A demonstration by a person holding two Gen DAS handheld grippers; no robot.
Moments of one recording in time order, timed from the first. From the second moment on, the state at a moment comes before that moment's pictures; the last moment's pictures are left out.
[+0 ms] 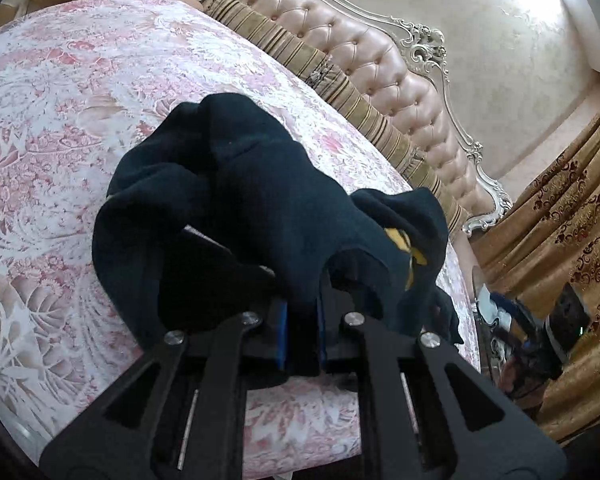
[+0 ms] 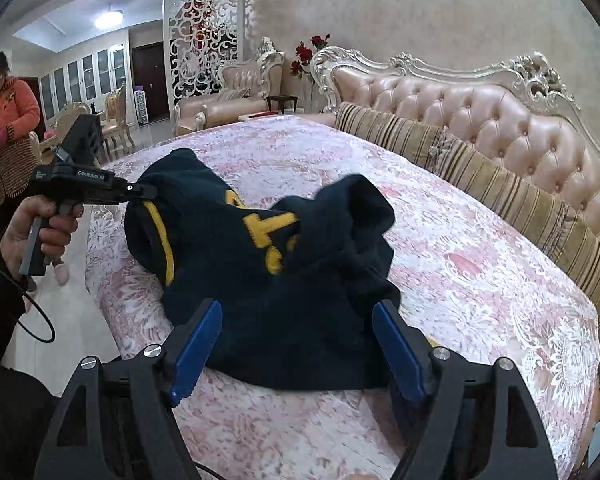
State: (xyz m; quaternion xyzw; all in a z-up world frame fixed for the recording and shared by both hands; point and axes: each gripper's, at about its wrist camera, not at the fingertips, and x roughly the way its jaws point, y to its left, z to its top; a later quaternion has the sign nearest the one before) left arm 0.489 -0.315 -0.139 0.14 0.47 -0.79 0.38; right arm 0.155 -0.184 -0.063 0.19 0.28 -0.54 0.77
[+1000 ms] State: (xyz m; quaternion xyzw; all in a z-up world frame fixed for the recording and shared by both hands) left arm 0.363 -0.467 0.061 0.13 0.30 -0.88 0.34; right arm 0.198 -0.231 0.066 0.07 0.18 -0.63 0.75
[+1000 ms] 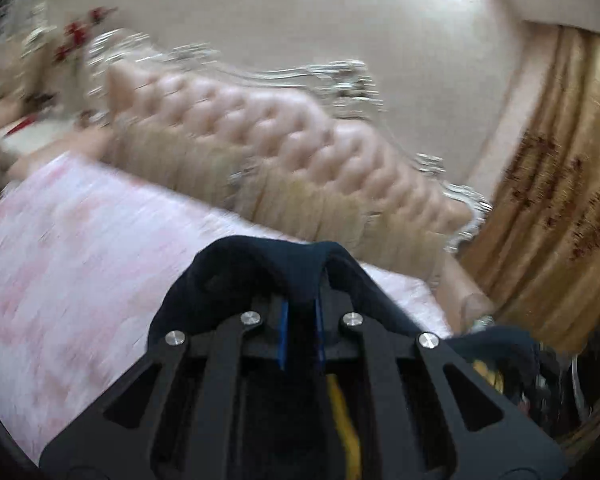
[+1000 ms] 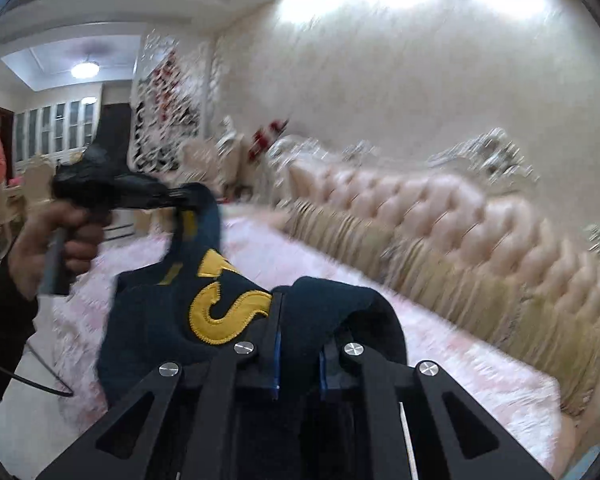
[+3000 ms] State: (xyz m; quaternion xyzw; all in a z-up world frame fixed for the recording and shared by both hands) left arm 0.256 -0.350 -0.127 0.31 0.31 -0.81 0.40; right arm 0.120 -0.395 -0.006 0.17 0.34 -0.53 0.76
